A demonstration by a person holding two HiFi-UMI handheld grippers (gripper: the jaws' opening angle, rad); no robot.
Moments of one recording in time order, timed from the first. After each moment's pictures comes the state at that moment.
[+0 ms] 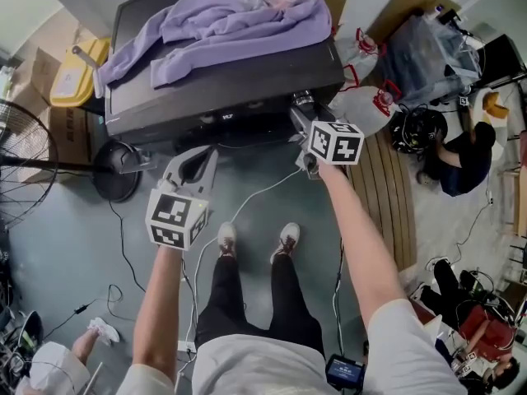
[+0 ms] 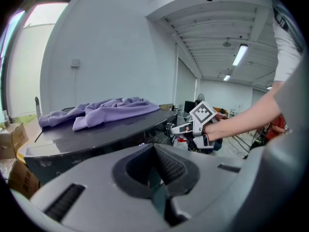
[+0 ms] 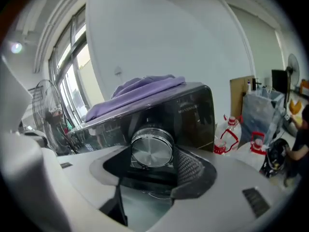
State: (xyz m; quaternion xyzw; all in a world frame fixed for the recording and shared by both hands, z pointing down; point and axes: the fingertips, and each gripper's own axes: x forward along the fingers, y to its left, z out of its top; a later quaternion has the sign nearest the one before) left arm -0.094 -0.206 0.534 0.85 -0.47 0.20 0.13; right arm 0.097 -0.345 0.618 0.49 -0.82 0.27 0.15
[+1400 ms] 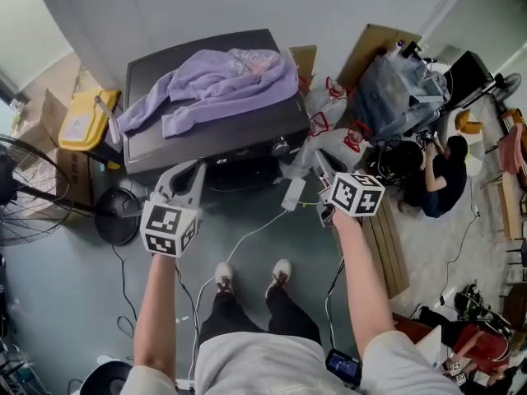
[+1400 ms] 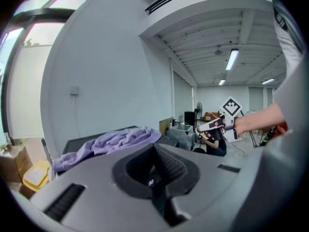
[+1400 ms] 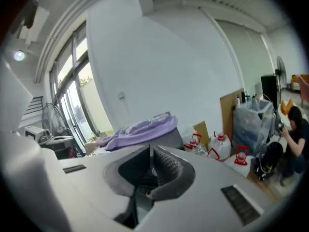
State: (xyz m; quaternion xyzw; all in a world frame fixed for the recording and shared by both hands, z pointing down) left arm -0.105 -0.219 0.410 0.86 -0.48 0.16 0.05; right arm 0.167 -0.273 0.457 0.51 -0.81 0.26 0.08
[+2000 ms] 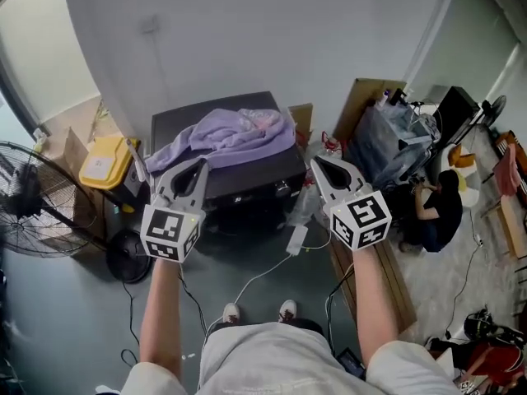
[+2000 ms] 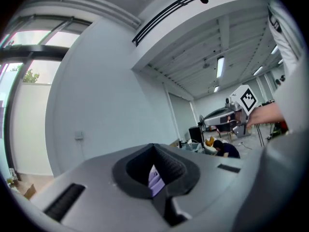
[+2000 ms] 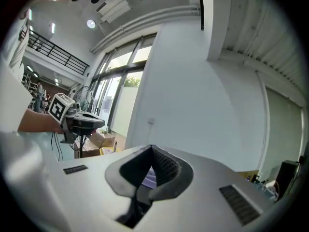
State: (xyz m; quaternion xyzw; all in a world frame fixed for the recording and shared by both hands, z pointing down) left arm -0.113 -0.205 0.228 0.85 -0.50 0.08 -0.10; right arm 0.101 -0.212 0.223 0.45 -0.88 -0.07 0.09
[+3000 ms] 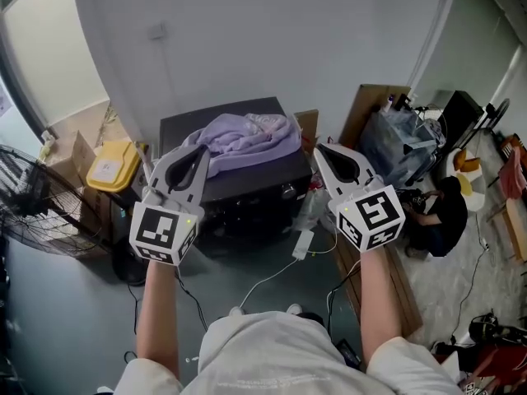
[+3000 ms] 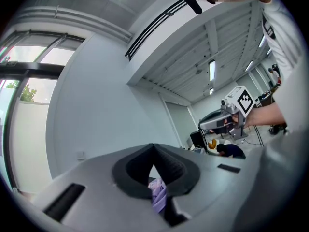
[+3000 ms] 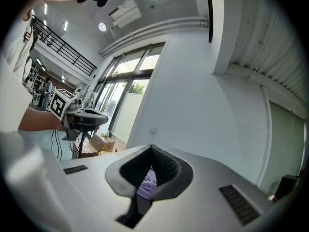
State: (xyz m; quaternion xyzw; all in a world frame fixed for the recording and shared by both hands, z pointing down) left arm -0.112 -0.174 0.151 0.85 -0.50 0.05 -0.17; right arm 0.080 -0.188 0.159 0.44 -0.89 -0.13 0.07
